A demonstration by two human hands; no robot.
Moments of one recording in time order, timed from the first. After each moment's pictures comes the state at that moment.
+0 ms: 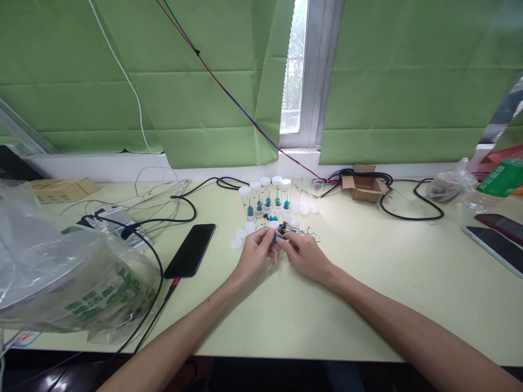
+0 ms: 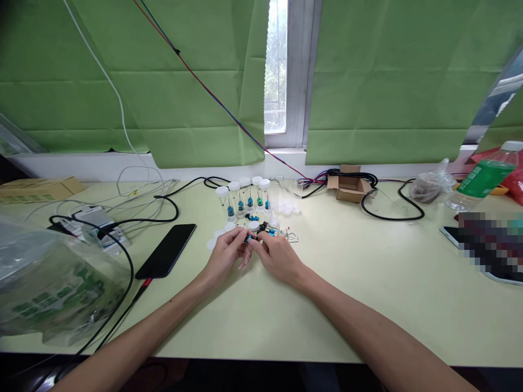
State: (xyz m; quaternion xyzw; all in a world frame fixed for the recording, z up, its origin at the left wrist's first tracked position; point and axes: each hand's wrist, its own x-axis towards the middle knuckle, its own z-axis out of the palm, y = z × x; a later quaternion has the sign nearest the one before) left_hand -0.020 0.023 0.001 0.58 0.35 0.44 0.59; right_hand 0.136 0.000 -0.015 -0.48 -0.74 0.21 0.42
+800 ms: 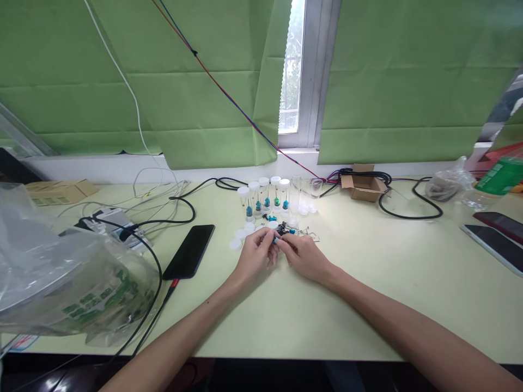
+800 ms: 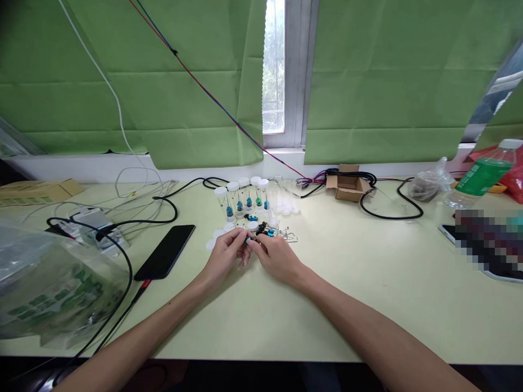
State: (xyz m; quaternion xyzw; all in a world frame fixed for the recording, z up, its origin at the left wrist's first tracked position) left_hand -0.021 0.024 -0.001 0.62 0.37 0.42 0.56; right_hand 0.137 0.001 -0.017 -0.47 -0.76 0.21 0.41
